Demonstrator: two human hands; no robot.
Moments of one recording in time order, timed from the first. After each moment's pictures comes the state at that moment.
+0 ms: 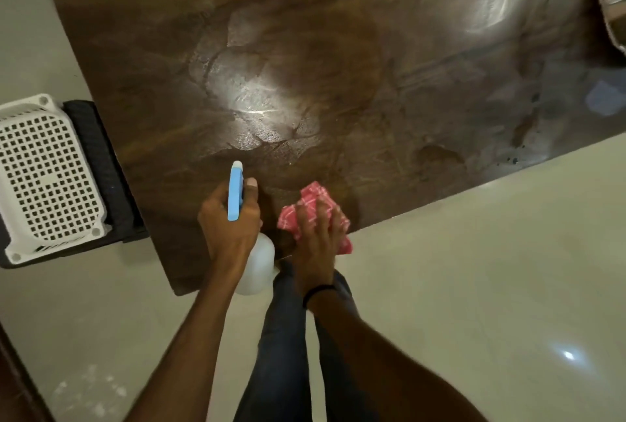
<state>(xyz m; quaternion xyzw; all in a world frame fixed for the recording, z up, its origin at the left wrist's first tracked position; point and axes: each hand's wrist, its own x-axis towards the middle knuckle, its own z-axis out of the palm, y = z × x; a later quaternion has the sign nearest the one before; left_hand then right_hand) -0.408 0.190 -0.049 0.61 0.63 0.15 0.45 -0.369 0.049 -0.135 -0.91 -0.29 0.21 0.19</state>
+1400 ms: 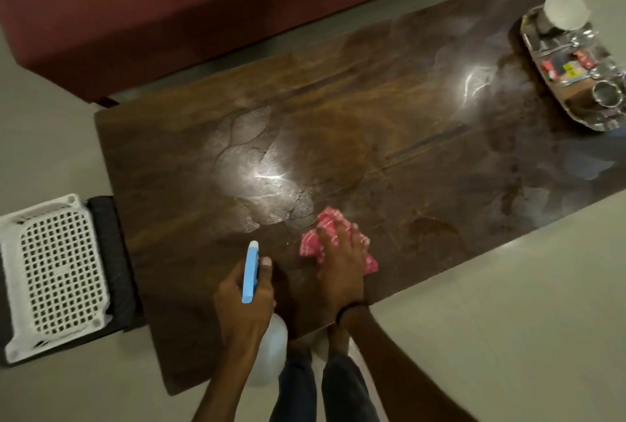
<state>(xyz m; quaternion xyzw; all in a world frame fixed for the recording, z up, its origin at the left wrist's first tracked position) -0.378 0.177 -0.040 0.58 0.64 0.15 0.48 -0.244 0.093 -0.143 -0.91 -0.33 0.23 0.13</state>
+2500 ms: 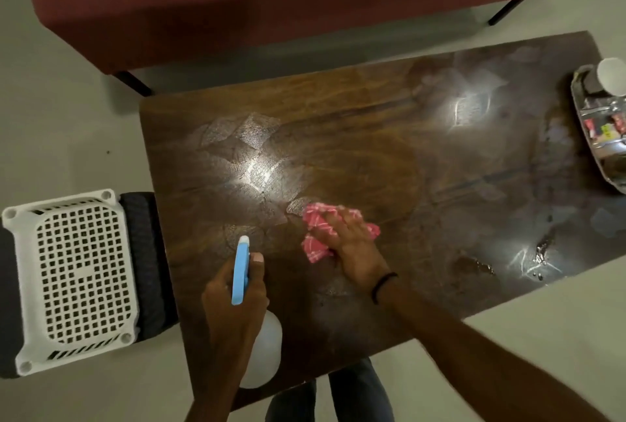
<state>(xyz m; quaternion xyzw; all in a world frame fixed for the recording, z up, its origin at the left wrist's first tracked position) -0.434 0.290 -0.045 0.55 0.66 0.18 0.49 -0.214 0.204 -0.146 -0.76 -0.60 0.23 0.08</state>
